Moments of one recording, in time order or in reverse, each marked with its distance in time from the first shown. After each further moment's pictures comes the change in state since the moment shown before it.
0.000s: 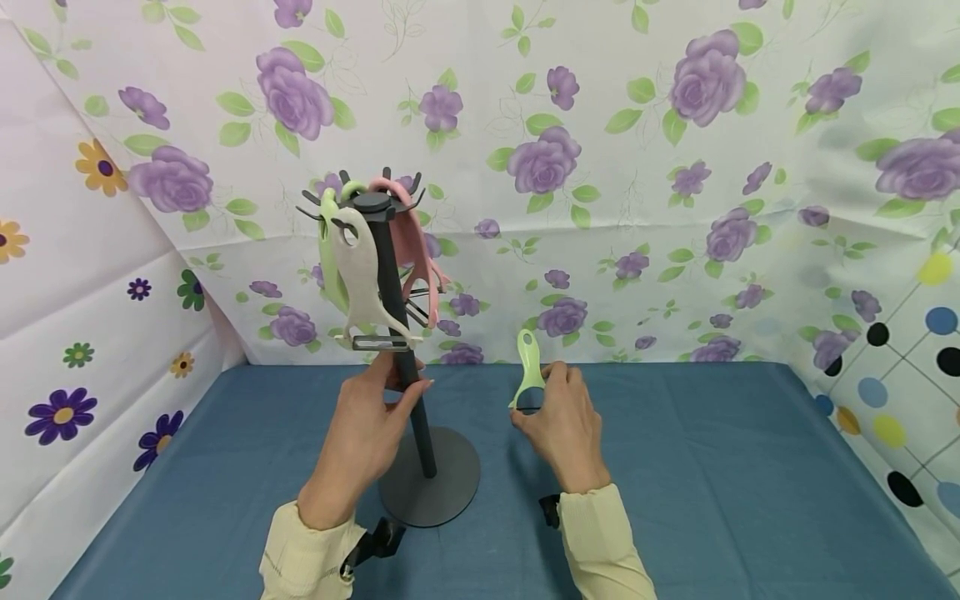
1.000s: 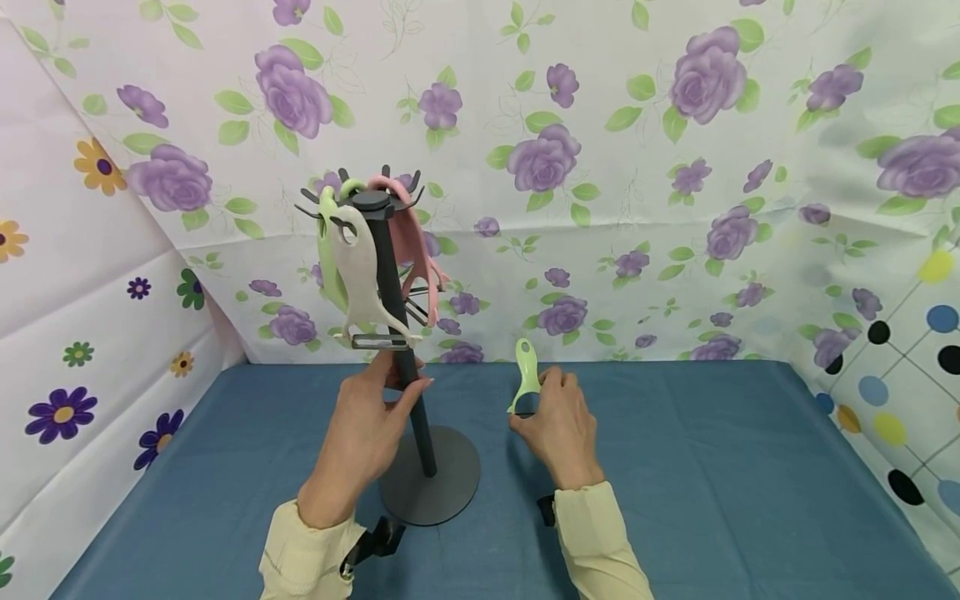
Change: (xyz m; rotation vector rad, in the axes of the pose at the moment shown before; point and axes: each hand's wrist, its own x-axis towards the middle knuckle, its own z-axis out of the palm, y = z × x) left_hand 0.000 0.000 0.000 0.002 0.005 0.013; right_hand 0.003 0.007 0.015 -0.019 -0.041 0.011
